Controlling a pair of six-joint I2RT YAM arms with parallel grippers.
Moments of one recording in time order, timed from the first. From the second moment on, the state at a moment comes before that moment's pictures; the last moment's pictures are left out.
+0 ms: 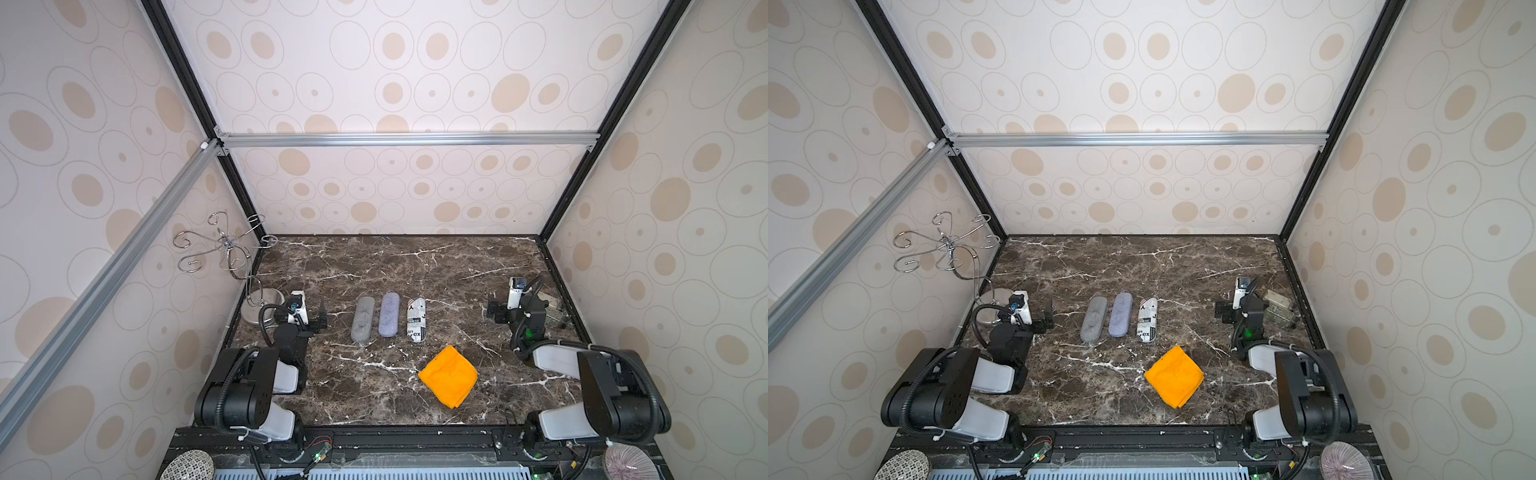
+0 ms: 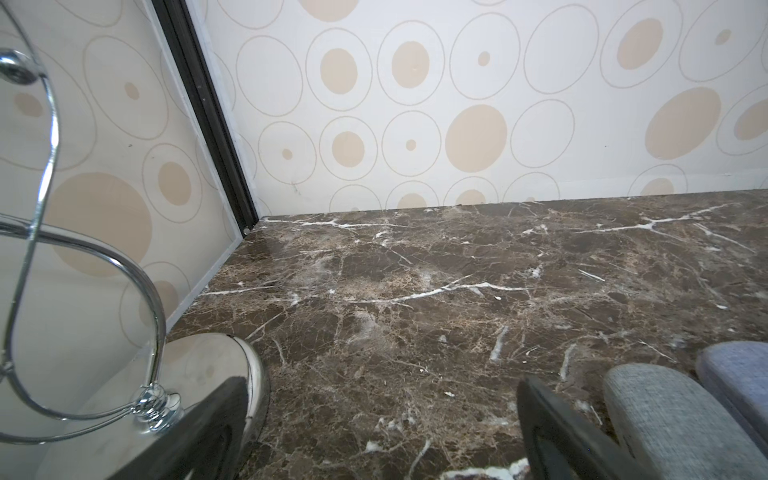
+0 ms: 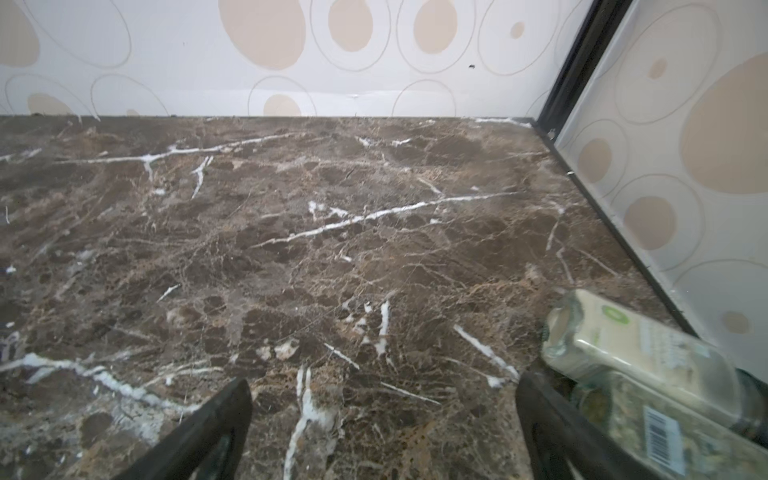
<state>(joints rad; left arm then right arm) -0.01 1.48 0.15 1.27 -0.05 0.07 0.04 1.38 0.41 0.60 0.12 0.01</state>
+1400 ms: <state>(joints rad) -0.44 0.73 0.37 0.18 0.03 -0.34 0.52 0.98 0.84 -0.61 0.13 0.33</state>
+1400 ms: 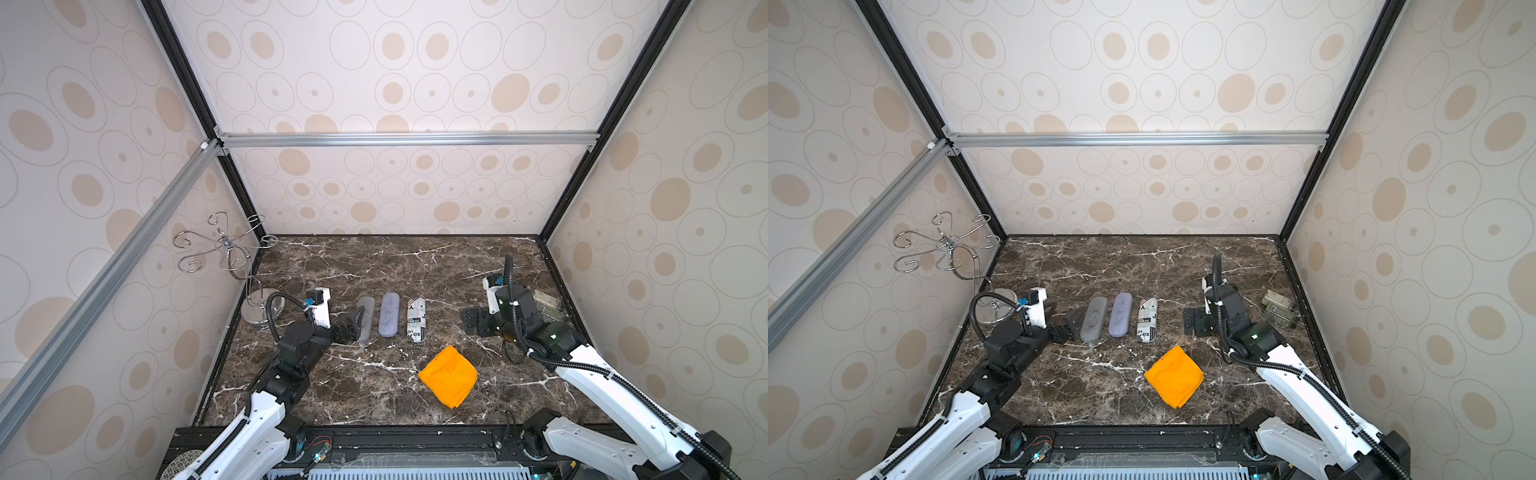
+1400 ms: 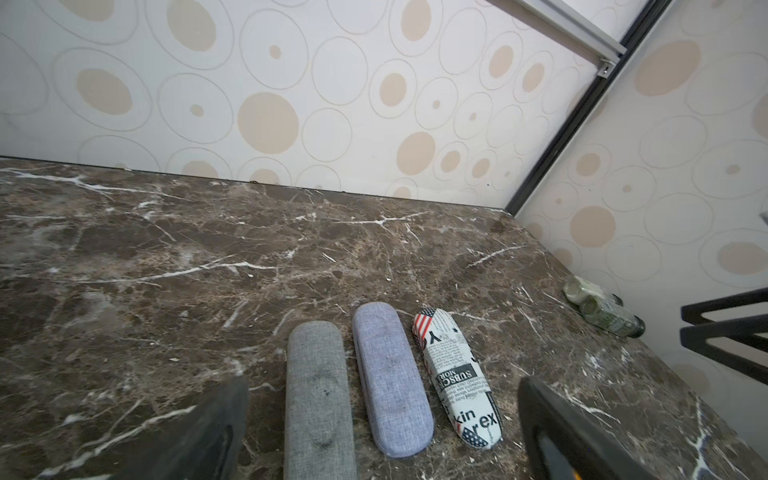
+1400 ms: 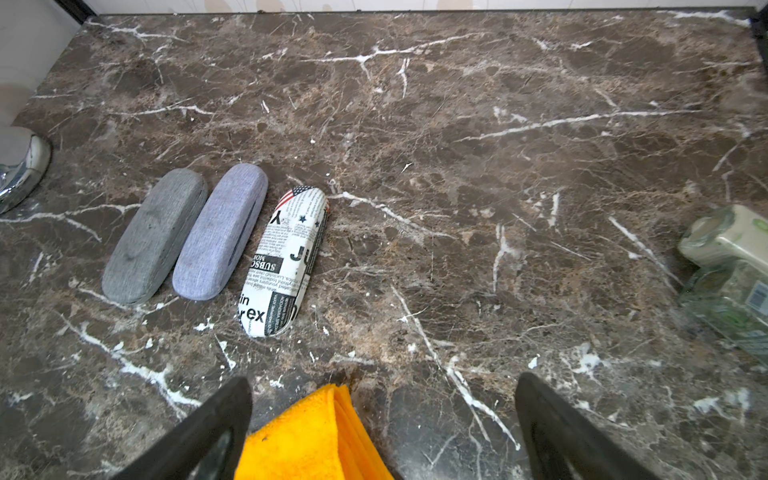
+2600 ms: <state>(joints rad) -0.63 0.80 0.37 0.10 0.06 -0.40 0.94 1.10 0.68 -0.69 0.13 0.58</state>
